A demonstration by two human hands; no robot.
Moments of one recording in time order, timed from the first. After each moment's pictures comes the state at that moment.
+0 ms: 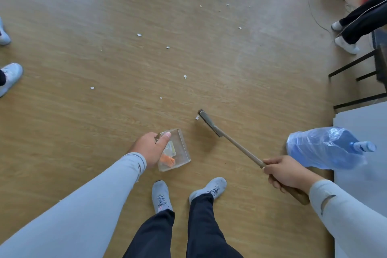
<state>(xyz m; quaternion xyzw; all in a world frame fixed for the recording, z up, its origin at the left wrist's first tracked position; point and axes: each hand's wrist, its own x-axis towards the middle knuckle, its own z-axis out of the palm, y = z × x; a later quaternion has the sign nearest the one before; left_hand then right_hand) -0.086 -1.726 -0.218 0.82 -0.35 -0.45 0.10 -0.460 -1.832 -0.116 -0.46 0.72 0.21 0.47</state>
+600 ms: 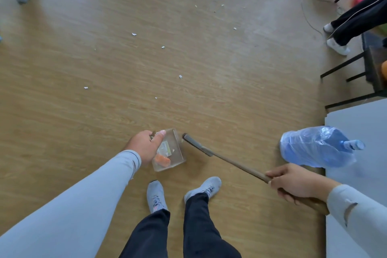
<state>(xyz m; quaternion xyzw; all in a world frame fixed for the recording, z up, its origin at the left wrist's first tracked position) -0.087 -1.734 -0.216 0.82 -0.36 -0.44 0.09 -0.483 -1.827 -0.076 -0.48 0.65 0.32 0.49</state>
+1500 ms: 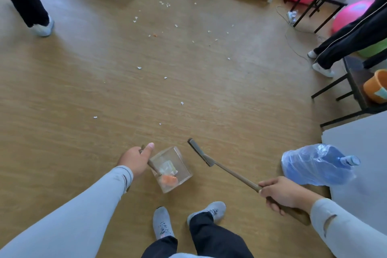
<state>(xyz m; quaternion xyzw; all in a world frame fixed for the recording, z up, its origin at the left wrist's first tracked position) -0.031 -1.724 -0.163 0.83 -0.27 -0.45 0.18 -0.440 -1.808 -0.047 -0.44 0.69 0.23 0.53</state>
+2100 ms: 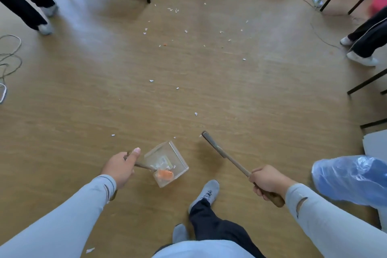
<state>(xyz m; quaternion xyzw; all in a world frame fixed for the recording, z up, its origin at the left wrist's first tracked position) 0.034 -1.821 -0.128 0.87 -0.24 -0.40 0.15 -0.379 -1.949 -0.113 -0.42 0.69 0.19 0.55</state>
